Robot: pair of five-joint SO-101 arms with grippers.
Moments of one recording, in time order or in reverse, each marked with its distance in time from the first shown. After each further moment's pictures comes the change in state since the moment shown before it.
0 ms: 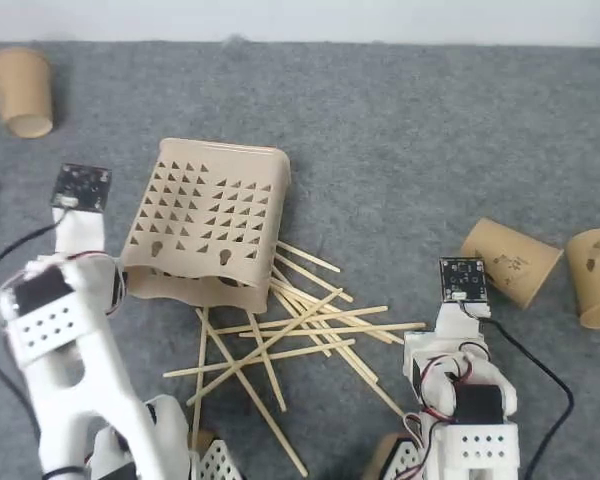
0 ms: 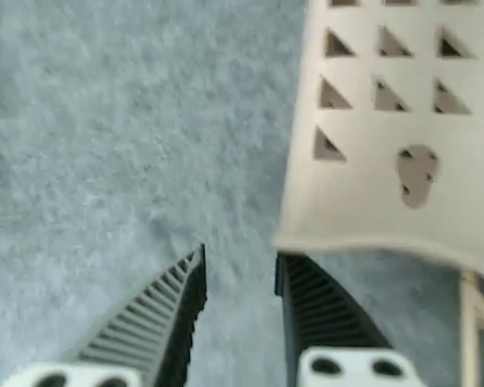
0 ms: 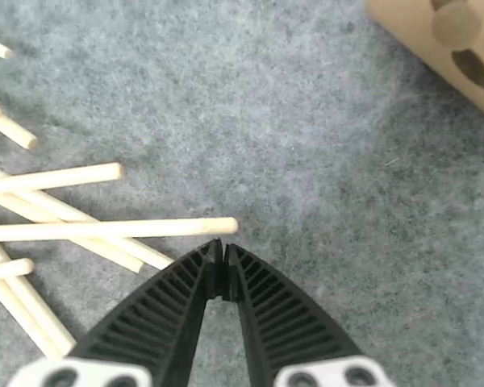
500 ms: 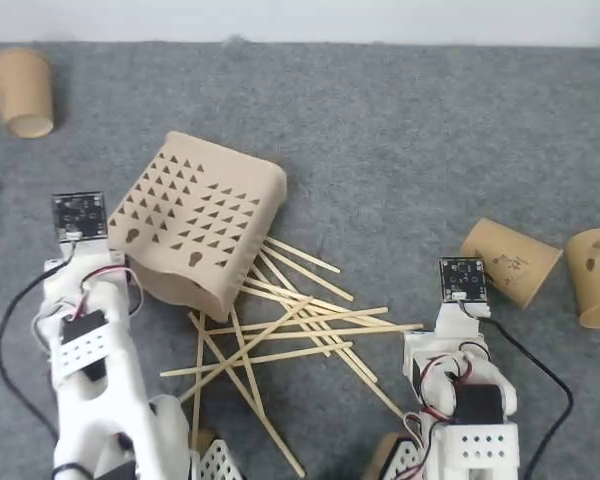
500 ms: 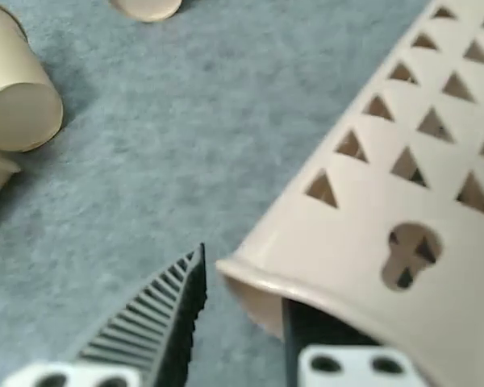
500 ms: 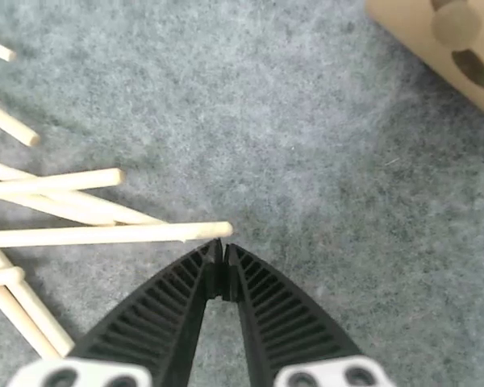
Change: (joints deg) left arm 0.6 0.4 24.8 -49.1 12.3; right arm 0.0 0.0 0.0 0.0 0.0
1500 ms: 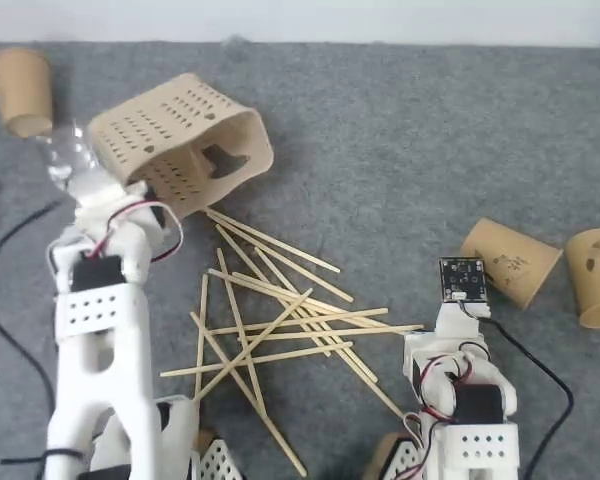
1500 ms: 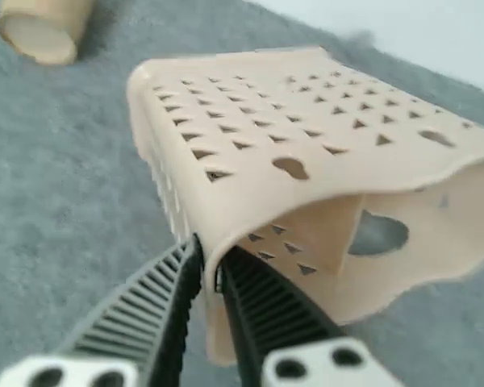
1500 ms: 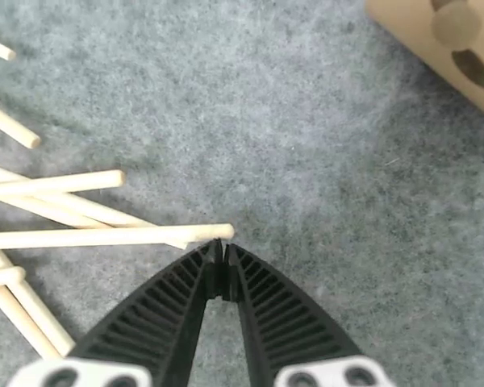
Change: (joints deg) left arm 16.5 0.6 -24.8 21.5 31.3; right arm 0.0 0.0 0.0 0.0 0.0
